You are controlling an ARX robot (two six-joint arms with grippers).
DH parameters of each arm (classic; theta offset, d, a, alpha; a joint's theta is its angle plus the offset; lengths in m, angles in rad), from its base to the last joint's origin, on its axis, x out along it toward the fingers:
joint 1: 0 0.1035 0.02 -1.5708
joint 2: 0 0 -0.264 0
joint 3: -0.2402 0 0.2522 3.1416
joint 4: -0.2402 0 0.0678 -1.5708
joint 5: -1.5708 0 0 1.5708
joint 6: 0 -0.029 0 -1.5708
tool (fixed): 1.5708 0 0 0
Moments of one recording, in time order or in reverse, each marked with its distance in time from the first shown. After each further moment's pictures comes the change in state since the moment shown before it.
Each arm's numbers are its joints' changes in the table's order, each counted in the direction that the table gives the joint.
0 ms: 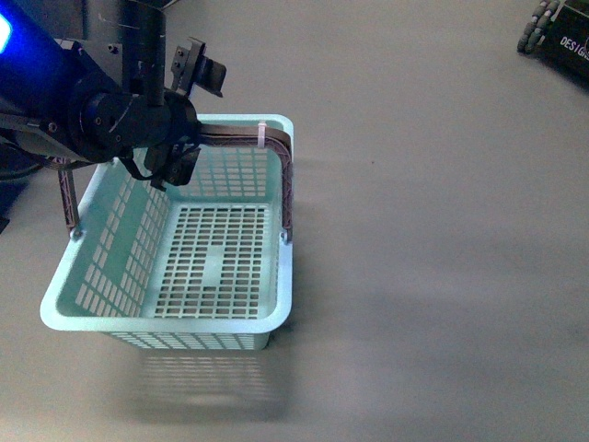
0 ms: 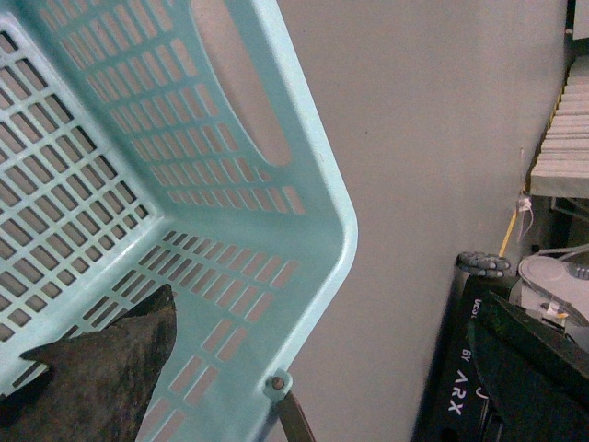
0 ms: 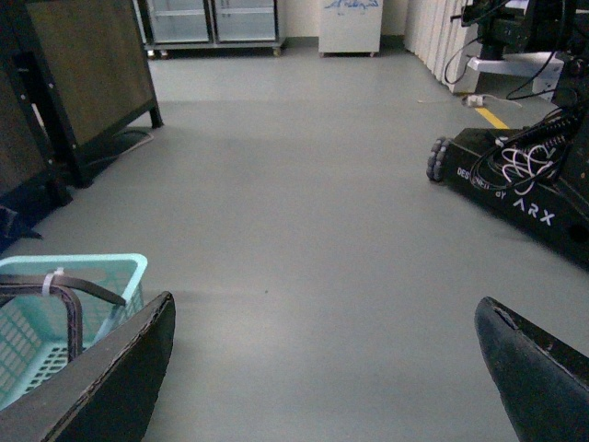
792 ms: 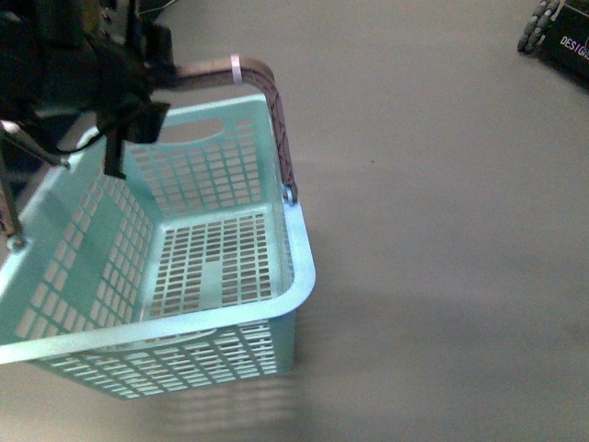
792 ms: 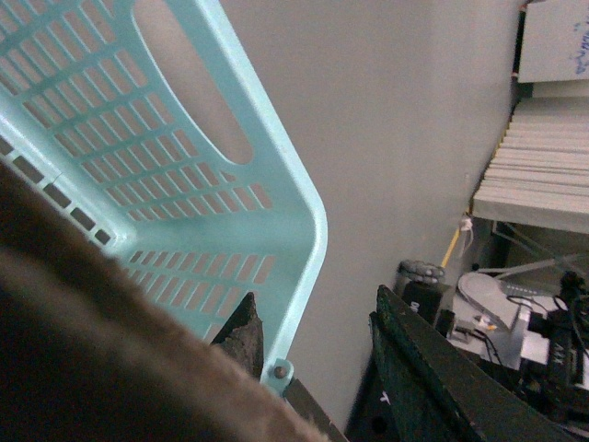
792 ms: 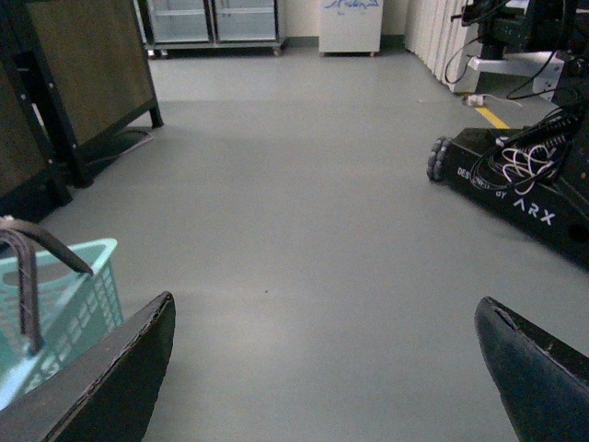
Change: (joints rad) left arm -0.001 -0.402 0.348 -0.019 0.022 0.146; right arm 0.000 0.000 0.000 0.000 0.000 0.000
